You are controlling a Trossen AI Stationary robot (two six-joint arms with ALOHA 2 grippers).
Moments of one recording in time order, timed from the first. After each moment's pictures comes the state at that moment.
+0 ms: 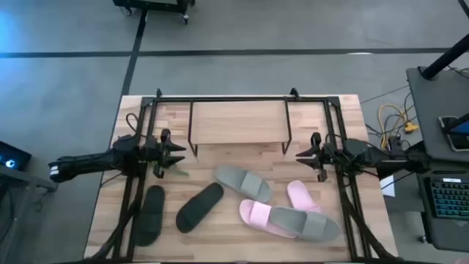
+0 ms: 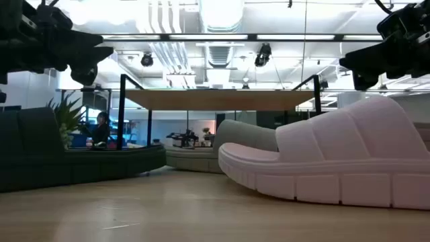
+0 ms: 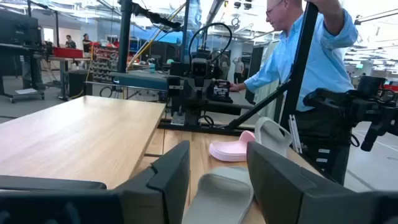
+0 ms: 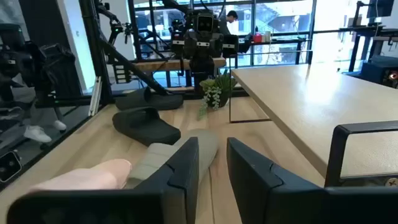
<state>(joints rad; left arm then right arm) 0.18 0.13 0.01 0.20 0.20 -0.15 -0.01 0.04 0.01 0.01 -0.05 0.06</state>
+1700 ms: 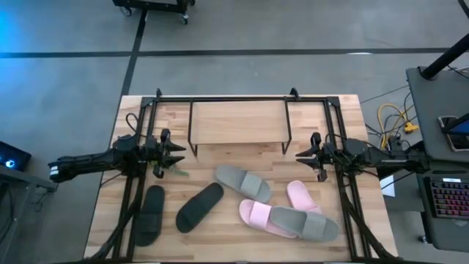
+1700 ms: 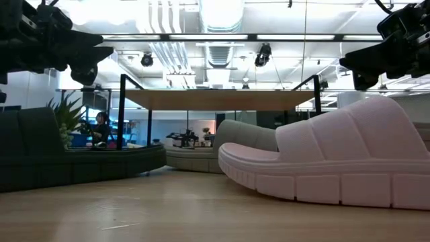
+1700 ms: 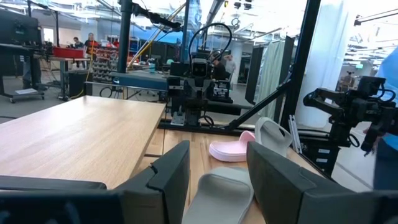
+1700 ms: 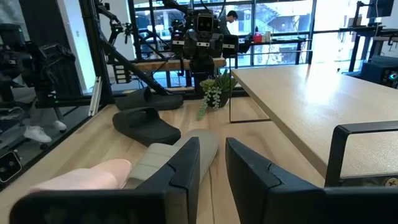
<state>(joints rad) 0.18 0.13 0.01 0.20 0.20 -0.15 -0.01 0.04 0.01 0.01 -0.05 0.06</state>
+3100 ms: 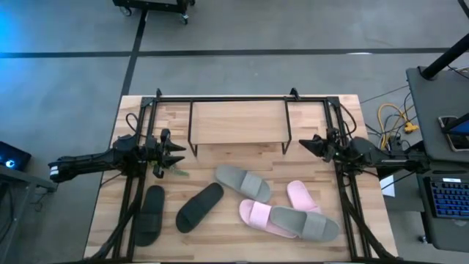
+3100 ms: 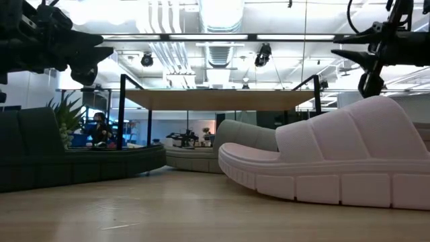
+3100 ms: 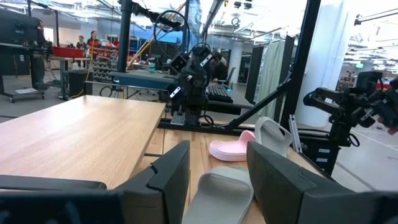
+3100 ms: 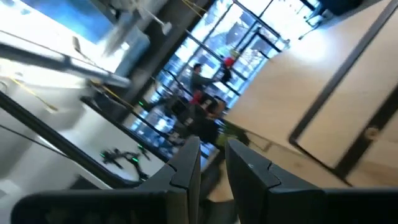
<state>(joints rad) 0.18 0.13 0.01 0.20 0.20 -0.15 -0.01 0.04 0.01 0.20 0.21 0.89</state>
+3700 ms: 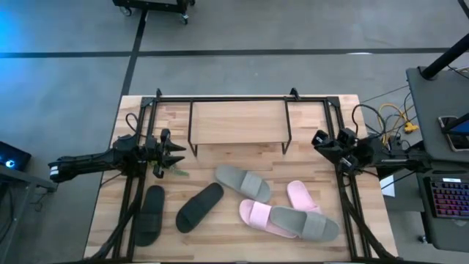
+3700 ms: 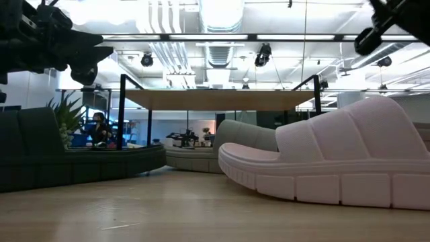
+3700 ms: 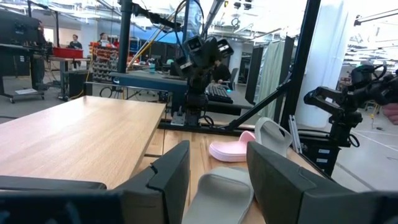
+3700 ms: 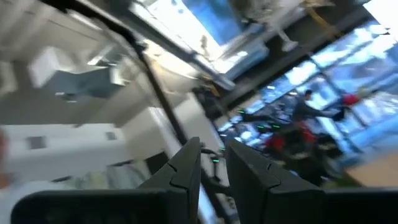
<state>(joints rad) 0.18 0.13 0.01 0.20 0.20 -0.15 -0.01 0.08 0.01 0.60 -0.12 0.66</state>
